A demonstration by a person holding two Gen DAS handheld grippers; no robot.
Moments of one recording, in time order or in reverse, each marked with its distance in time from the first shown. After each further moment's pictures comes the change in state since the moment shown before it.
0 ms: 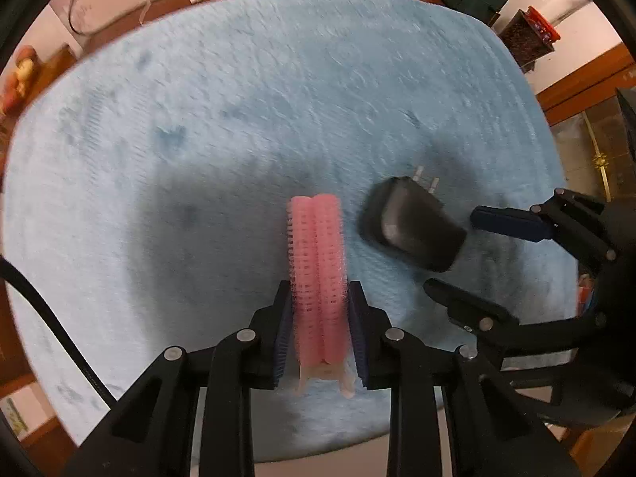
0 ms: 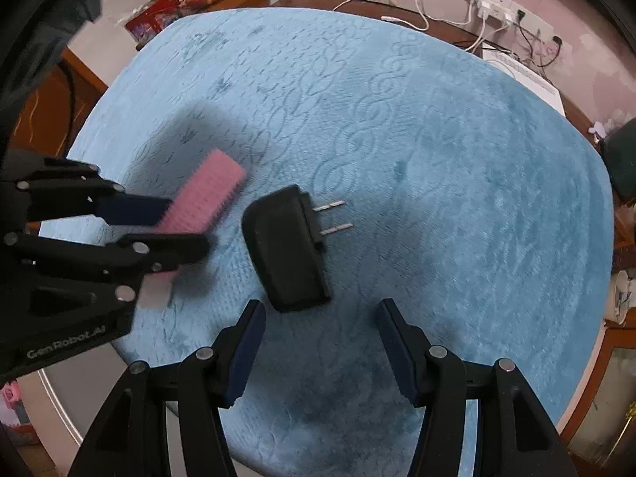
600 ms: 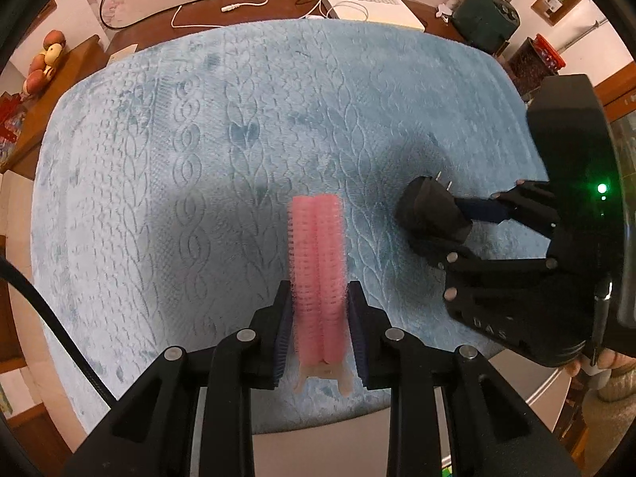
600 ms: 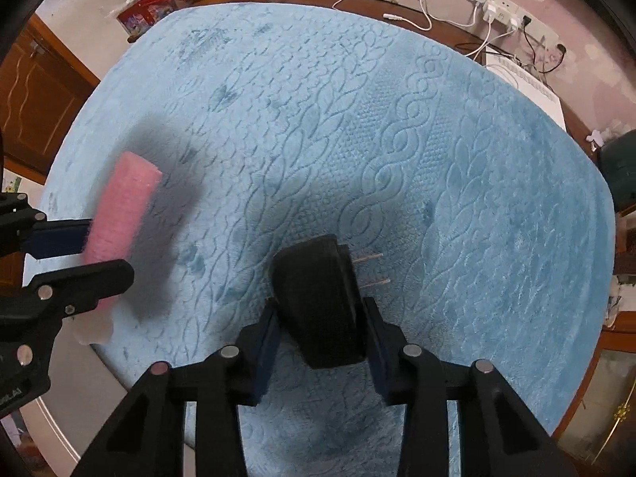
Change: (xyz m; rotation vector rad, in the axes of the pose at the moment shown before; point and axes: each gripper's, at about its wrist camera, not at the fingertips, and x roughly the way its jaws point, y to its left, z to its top) left arm -0.040 0.045 -0.024 -0.070 -0.065 -0.014; right arm 0.007 0.018 0.028 0.008 0.027 -0.051
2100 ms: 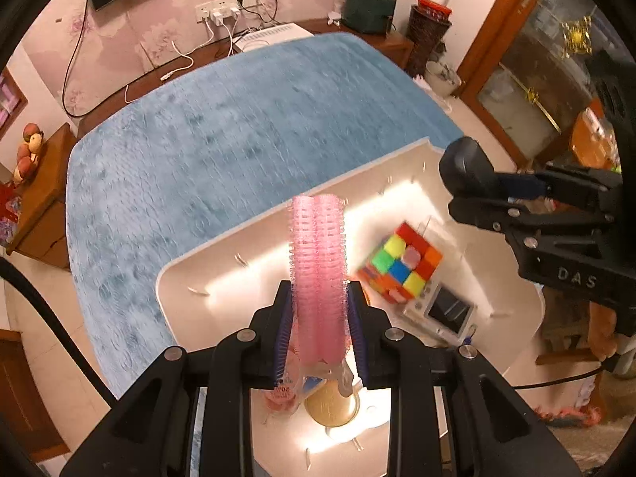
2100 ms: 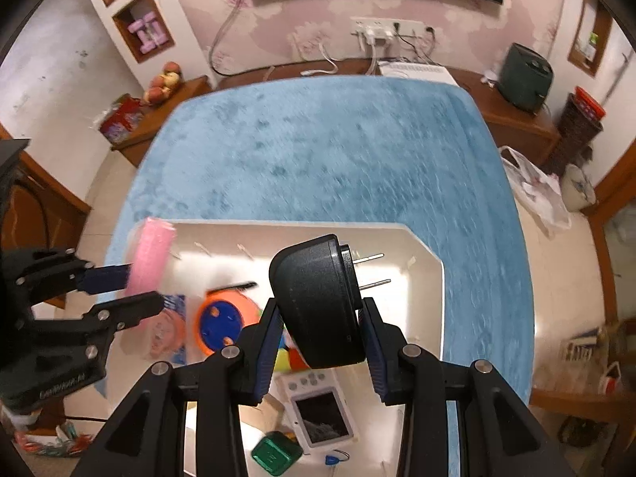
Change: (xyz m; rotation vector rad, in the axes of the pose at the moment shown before) left arm -0.105 -0.058 -0.169 0.358 -0.134 -0.031; right arm -0.139 0.088 -0.204 0.408 -0.252 -0.048
